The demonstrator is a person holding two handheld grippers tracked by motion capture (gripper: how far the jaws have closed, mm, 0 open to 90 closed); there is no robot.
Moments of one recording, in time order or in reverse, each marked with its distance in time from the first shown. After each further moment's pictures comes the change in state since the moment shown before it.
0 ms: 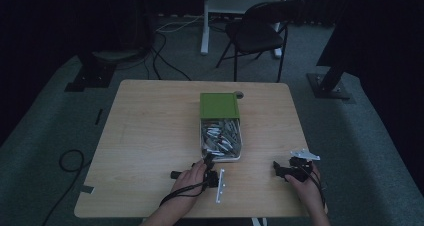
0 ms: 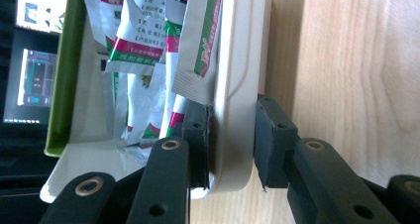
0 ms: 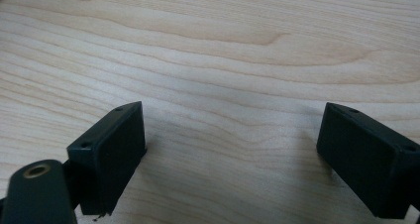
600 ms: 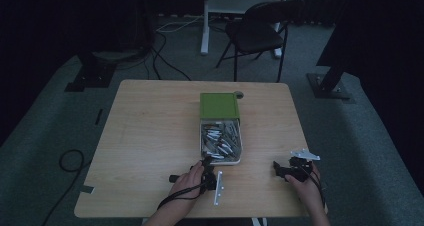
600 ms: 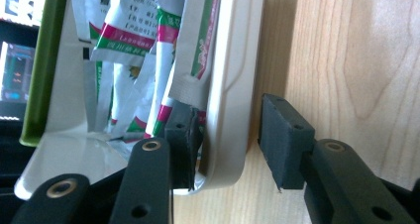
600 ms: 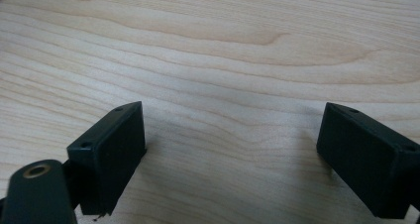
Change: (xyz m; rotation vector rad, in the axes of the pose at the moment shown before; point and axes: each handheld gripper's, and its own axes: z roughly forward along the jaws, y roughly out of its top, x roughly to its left) left arm -0.003 -0.005 -0.006 -0.014 -0.051 -0.060; right arm 0.000 0.000 0.000 0.000 0.000 0.000
